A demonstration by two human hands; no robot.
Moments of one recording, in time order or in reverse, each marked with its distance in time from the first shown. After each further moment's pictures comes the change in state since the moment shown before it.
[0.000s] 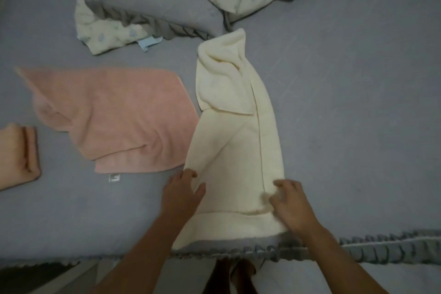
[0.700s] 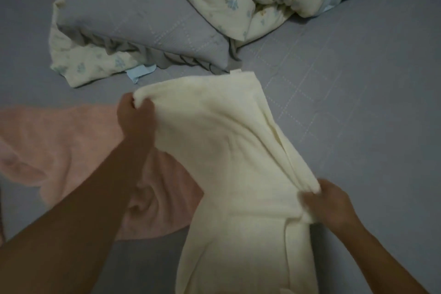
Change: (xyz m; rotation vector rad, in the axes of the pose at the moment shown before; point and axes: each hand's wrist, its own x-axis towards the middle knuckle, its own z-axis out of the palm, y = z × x) left_hand 0.282 0.023 -0.138 -0.700 0.575 -0.213; right_hand 0.122 -0.063 -0.075 0.032 0.172 0.134
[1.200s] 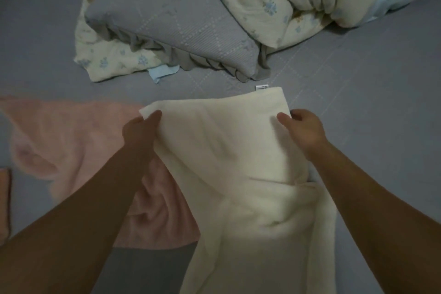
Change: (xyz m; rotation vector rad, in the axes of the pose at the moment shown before) left_hand 0.031 -0.052 -0.012 -0.045 0.011 -0.340; right_hand 0.129 -0.176 0.024 0.256 0.069 -0.201
